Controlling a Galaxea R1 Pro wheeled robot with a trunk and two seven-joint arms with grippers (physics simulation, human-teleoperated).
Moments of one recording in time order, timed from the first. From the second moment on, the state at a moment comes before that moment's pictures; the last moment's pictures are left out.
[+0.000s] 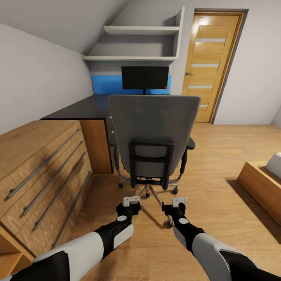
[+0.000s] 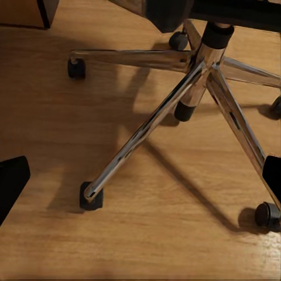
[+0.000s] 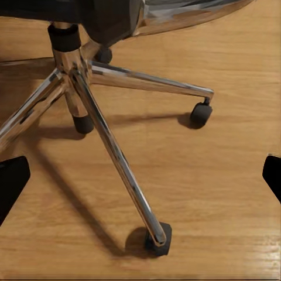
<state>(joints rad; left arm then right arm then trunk) -0.83 -0.17 -1.22 -0.36 1.18 -0.19 0.46 -0.82 0.12 -0.20 -0.08 0.30 -0.31 -0.14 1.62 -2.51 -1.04</state>
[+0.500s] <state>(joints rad) -0.83 -0.17 -1.21 -0.36 1.18 -0.19 0.46 -0.82 0.12 -0.20 -0.08 0.30 -0.31 -0.14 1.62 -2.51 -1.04</state>
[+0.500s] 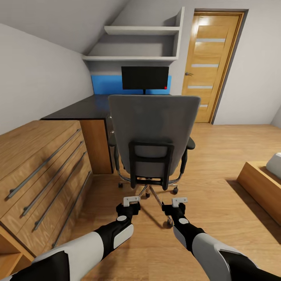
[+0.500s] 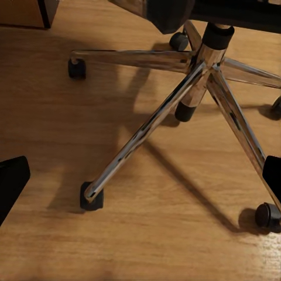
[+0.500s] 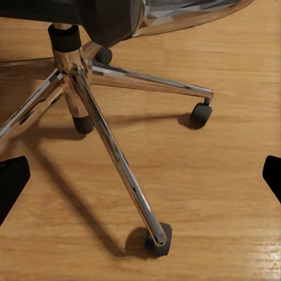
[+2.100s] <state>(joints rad) -0.83 -0.17 -1.22 -0.35 1.18 -0.19 0.46 -0.82 0.13 -0.20 -0.08 0.30 -0.31 -0.14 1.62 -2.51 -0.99</state>
